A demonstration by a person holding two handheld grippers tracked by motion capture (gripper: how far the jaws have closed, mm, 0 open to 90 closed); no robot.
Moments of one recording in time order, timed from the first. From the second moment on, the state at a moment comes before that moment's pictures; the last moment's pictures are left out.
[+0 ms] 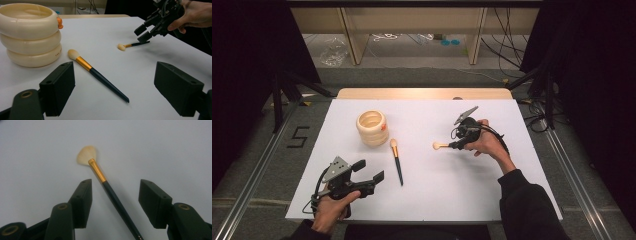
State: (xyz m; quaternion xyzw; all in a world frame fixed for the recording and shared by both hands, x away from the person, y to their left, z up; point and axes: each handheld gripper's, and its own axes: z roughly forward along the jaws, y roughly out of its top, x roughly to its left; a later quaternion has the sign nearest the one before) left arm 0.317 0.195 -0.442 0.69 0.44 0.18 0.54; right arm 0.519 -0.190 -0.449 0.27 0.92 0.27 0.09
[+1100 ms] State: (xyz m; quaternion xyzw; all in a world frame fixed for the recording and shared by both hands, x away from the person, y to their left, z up) left arm 0.317 0.196 -0.442 0.69 0.44 0.18 0.54; right arm 0.530 -0.183 -0.461 0.27 0.94 0.19 0.04
